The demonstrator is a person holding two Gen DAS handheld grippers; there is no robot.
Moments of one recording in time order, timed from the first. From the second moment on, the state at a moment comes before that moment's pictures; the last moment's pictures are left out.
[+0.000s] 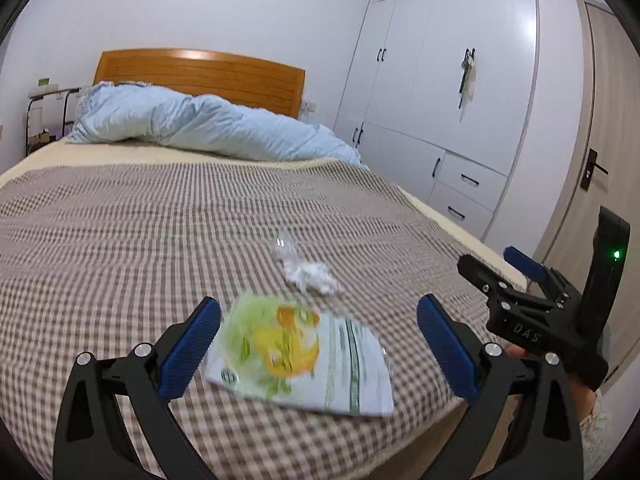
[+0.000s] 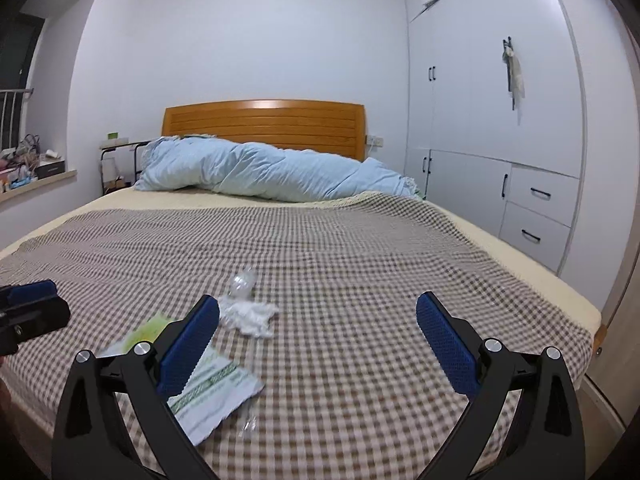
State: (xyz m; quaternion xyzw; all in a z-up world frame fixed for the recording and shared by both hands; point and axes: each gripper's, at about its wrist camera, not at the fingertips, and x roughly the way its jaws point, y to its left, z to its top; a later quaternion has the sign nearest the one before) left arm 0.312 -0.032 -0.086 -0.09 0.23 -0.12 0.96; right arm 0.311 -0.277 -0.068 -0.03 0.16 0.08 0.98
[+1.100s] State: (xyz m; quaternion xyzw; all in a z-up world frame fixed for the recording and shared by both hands) left arm 0.372 -0.028 -0.113 -0.09 0.24 -0.11 0.96; right arm 0.341 -0.285 -0.080 0.03 0.18 0.05 0.98
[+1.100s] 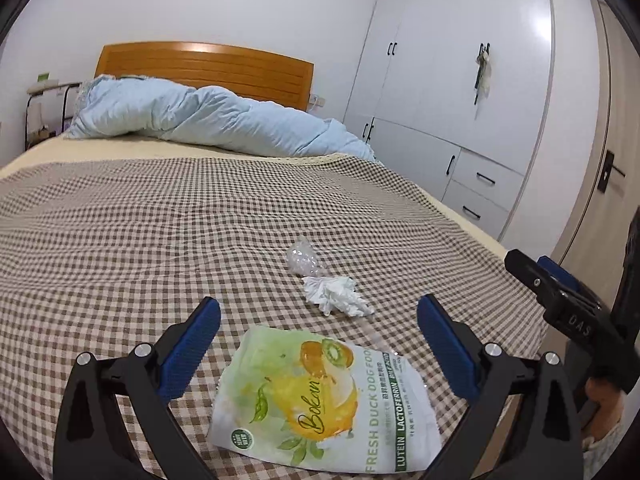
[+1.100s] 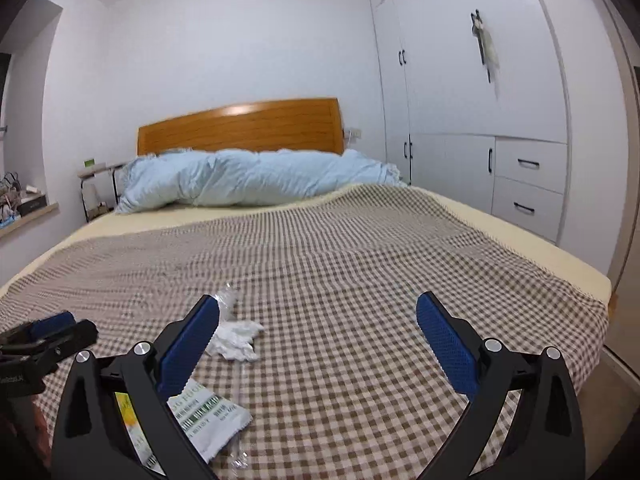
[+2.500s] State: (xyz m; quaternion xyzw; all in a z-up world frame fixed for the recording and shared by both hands) left arm 0.408 0.021 -0.124 -0.10 0.29 -0.07 0.95; right arm 0.468 -0.189 -0.155 -0.02 0.37 0.14 0.92
